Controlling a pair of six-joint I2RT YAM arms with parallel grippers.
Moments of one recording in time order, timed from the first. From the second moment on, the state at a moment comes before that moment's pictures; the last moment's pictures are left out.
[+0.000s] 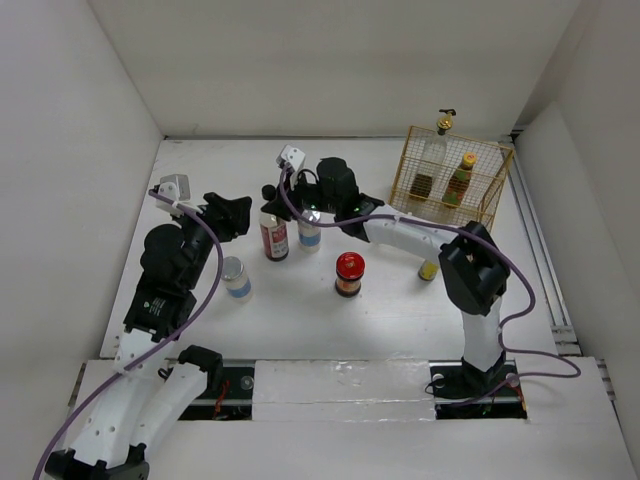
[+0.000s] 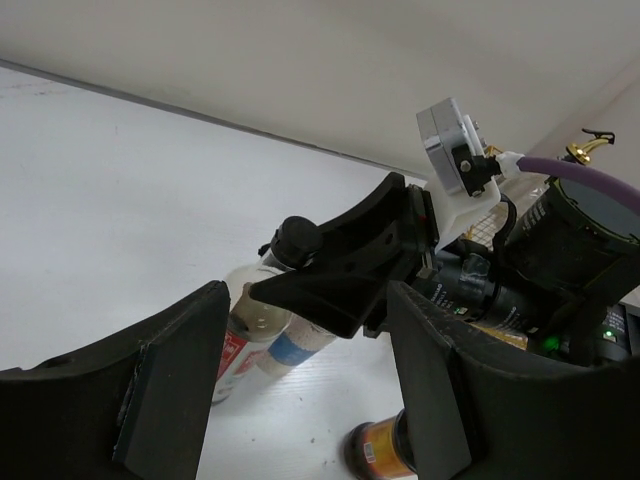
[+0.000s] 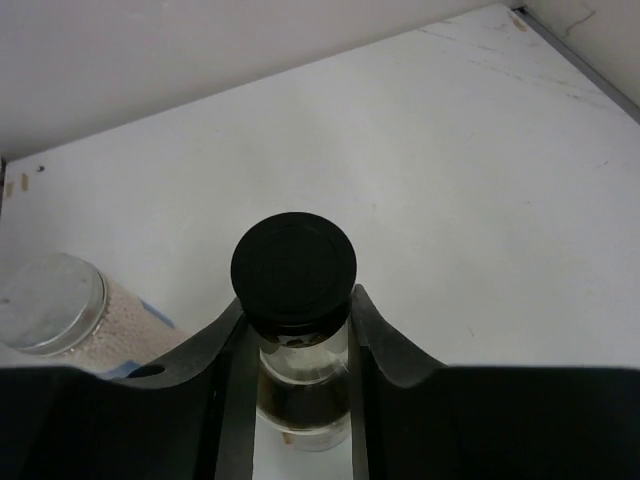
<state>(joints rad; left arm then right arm) -0.32 0.64 0.81 -0.19 -0.08 -0.50 0.78 1.97 1.53 0.29 -0.45 0.01</state>
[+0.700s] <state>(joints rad) -0.32 0.61 0.81 -0.20 -0.09 -0.50 0.65 1.70 1.54 0.38 -0.30 0.16</state>
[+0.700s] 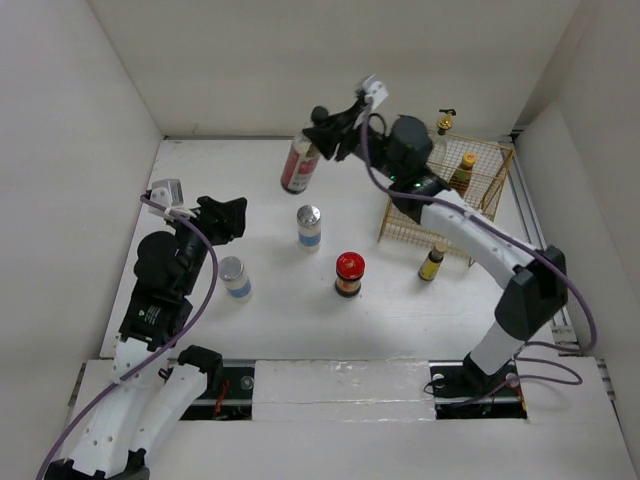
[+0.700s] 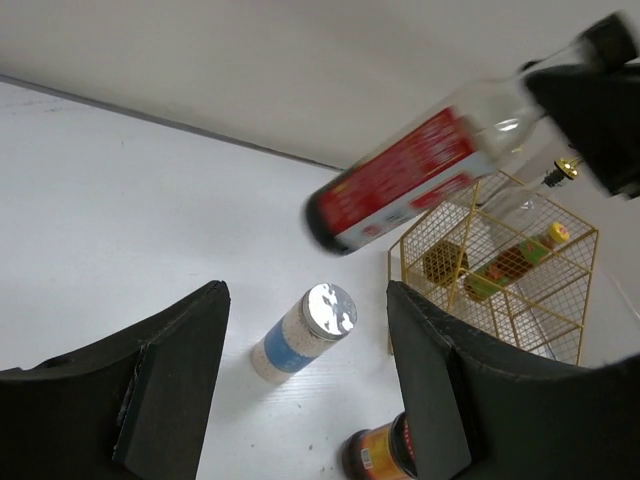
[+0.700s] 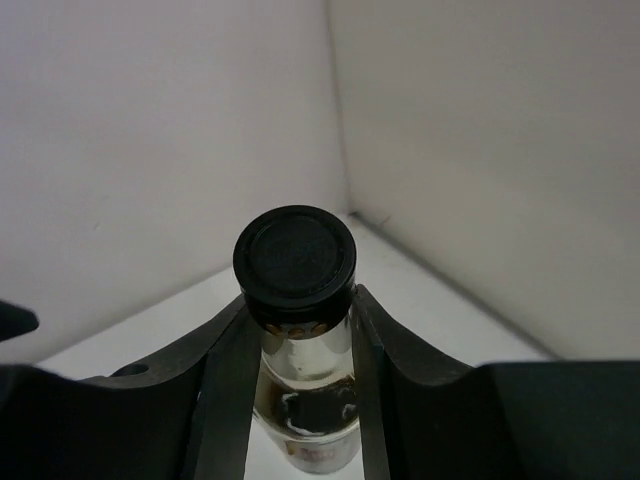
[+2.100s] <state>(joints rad) -0.32 0.65 0.81 -0.20 -0.08 -0.51 0.21 1.38 1.22 0.21 -0.03 0.09</state>
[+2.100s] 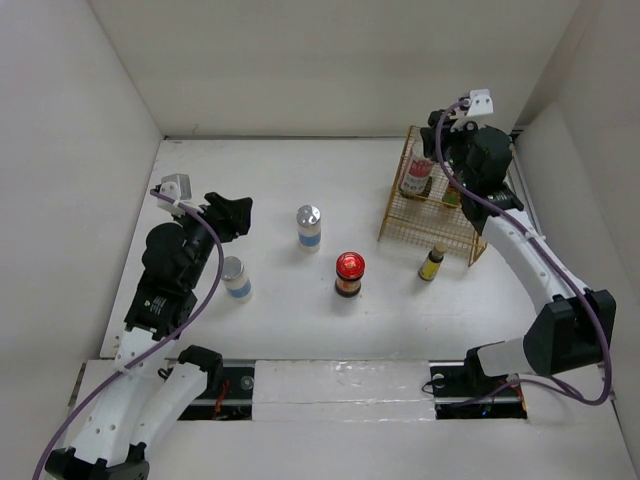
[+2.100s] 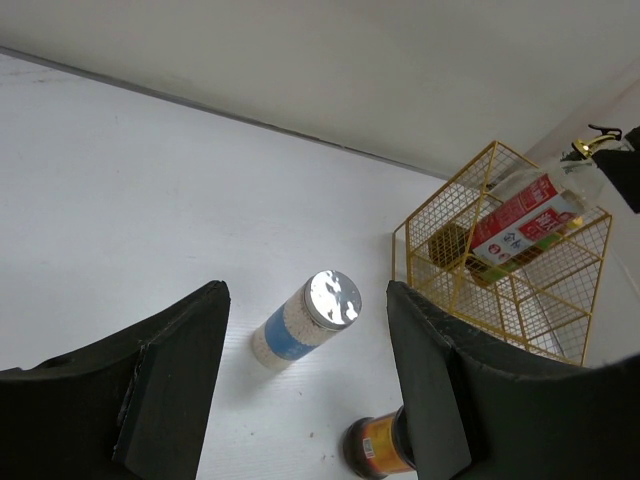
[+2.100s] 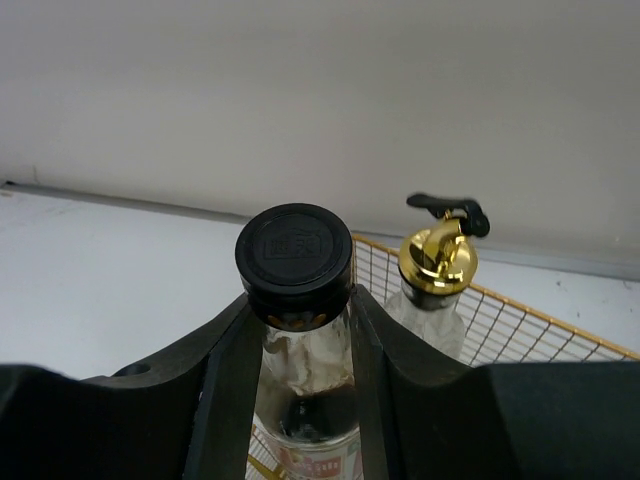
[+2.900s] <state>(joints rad) -0.32 0.66 0.81 -0.20 -0.08 -0.51 0.22 1.38 1.01 0.31 0.05 0.09</state>
